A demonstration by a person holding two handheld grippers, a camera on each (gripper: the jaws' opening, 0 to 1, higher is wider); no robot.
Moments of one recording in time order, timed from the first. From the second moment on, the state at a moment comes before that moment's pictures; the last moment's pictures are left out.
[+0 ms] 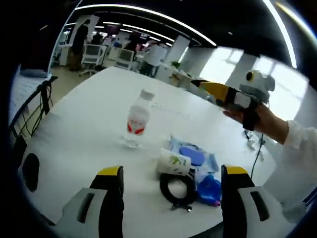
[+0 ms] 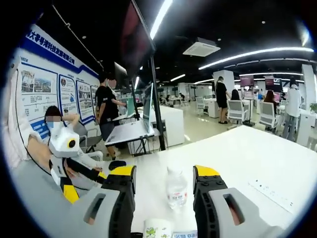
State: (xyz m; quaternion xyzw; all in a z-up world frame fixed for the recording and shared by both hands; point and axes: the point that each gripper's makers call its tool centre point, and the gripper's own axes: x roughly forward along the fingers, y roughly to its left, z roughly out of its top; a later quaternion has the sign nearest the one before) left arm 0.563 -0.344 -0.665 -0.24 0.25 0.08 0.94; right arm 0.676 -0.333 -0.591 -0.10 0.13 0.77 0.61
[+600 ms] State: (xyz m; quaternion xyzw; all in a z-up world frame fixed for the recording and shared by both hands) left arm 0.562 -0.347 -0.668 -0.22 0.26 0.07 0.94; right arm 0.663 -0.349 -0.637 -0.15 0.21 0.77 0.59
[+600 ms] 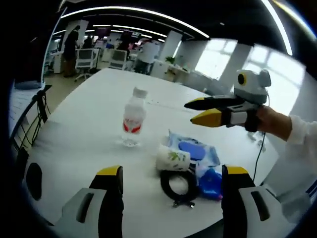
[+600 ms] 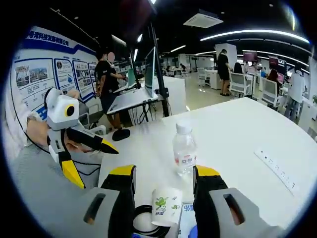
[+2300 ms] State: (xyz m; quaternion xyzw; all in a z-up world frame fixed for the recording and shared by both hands) left arm 0.565 -0.346 -0.668 -0.30 0.24 0.07 0.92; right arm 0.655 -0.348 -0.759 -0.35 0.39 0.68 0.52
